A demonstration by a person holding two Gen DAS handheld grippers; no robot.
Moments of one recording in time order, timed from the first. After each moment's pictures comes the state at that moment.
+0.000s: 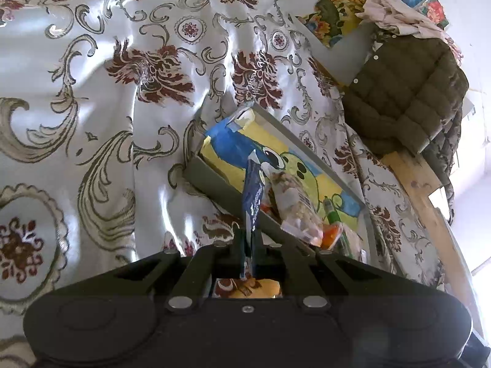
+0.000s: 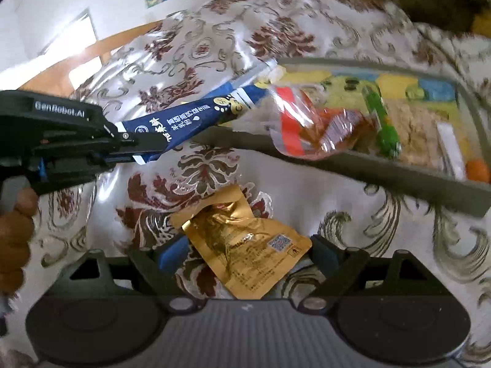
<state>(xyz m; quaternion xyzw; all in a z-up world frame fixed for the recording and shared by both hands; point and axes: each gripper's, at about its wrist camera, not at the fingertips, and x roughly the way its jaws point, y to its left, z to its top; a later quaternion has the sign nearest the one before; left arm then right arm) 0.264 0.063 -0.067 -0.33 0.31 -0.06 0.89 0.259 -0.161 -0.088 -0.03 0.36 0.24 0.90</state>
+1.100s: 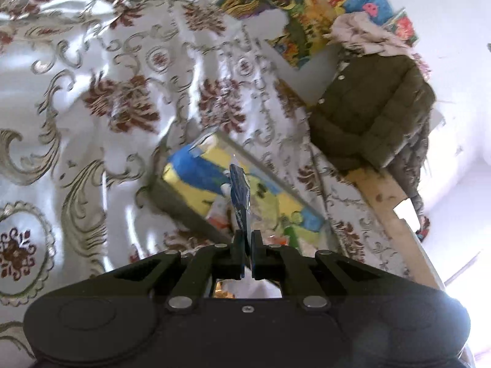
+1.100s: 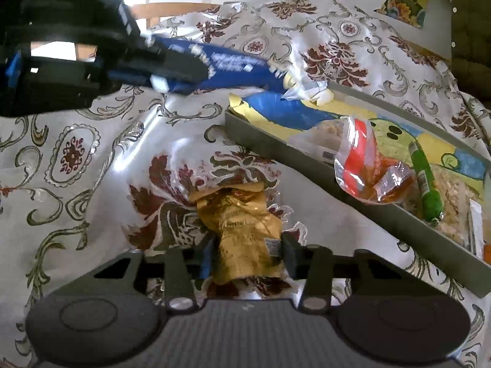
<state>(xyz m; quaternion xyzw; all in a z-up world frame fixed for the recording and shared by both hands) 0.238 0.053 -0.030 -0.34 0.25 -0.10 0.90 0.253 -0.118 -0.096 -0.16 0.32 0.28 0.89</state>
